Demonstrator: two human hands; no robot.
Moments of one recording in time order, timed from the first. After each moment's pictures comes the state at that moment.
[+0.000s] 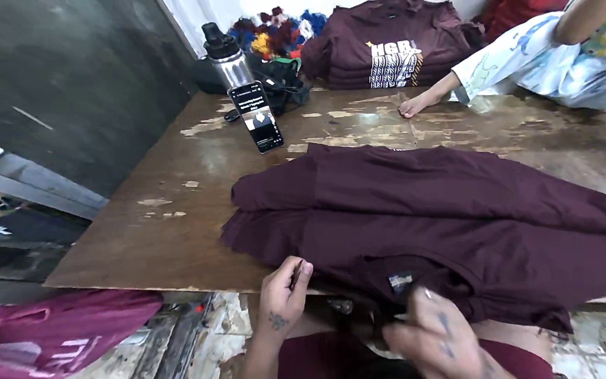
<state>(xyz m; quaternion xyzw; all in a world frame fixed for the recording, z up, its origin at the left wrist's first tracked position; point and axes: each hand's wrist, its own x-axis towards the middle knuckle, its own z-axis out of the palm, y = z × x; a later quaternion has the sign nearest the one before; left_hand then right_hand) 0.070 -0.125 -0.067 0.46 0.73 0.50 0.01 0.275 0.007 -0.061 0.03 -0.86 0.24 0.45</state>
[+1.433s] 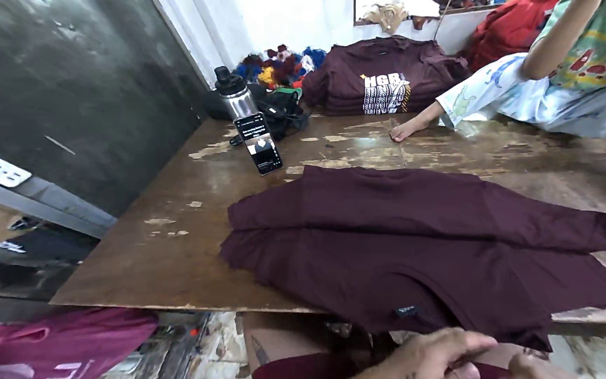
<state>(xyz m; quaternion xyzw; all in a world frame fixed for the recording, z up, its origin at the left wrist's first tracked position) 0.217 -0.058 -0.059 0.63 0.46 0.42 0.45 0.396 0.022 -0.041 -0.09 -0.84 0.34 0.41</state>
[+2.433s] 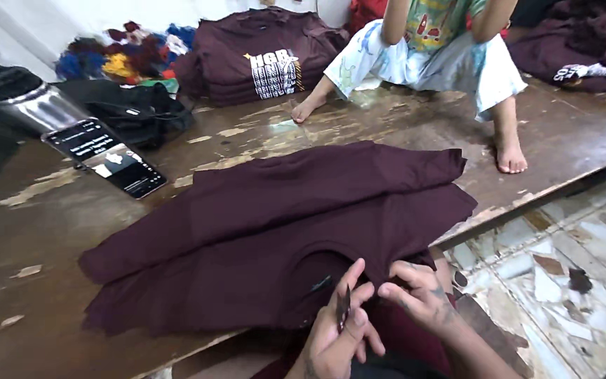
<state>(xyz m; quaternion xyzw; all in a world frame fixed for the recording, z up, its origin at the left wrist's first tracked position) 0.216 -0.063 -0.076 0.51 0.37 0.54 0.56 0.390 0.052 -0.086 -0.22 -0.79 0.37 0.44</state>
